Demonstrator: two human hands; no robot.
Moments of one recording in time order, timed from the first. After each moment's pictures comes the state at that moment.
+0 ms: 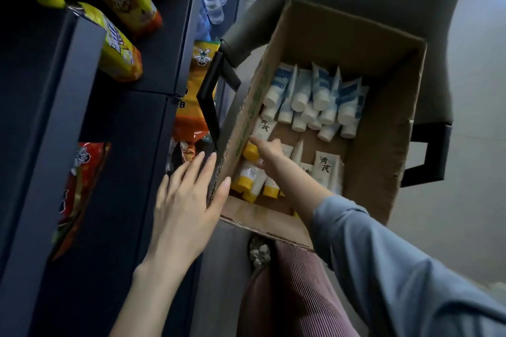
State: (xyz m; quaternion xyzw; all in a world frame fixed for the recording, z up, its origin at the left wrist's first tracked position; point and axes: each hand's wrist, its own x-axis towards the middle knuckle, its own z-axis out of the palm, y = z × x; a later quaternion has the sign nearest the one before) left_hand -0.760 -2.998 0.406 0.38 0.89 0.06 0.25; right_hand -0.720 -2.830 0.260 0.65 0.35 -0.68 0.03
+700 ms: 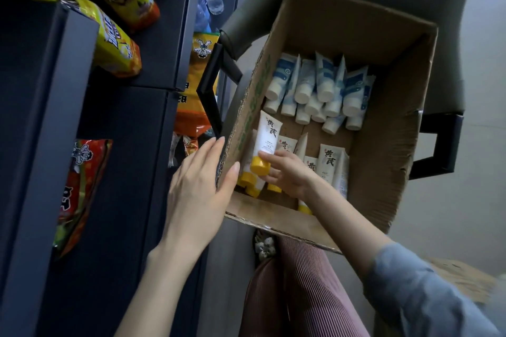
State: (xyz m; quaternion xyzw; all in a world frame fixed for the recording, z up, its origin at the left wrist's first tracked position) left_hand -0.758 -2.977 0.412 0.35 0.88 0.17 0.26; right_hand -0.664 -2.842 0.295 0.51 0.19 -0.84 0.02
